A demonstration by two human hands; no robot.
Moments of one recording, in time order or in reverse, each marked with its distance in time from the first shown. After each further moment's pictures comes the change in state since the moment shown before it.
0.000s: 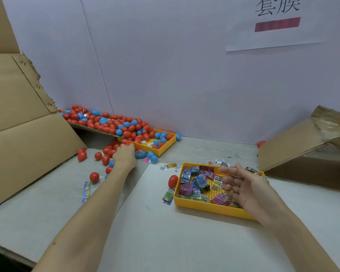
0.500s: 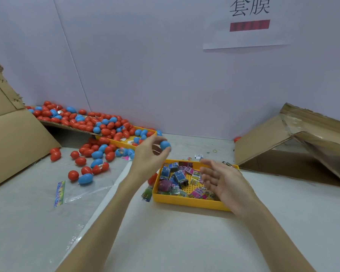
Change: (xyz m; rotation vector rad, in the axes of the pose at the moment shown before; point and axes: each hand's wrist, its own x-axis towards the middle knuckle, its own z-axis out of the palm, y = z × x) left_hand -0.112 0.112 -0.055 -1.067 0.159 0.393; right_hand -0.004 0.000 0.000 -0.001 0.074 -0.082
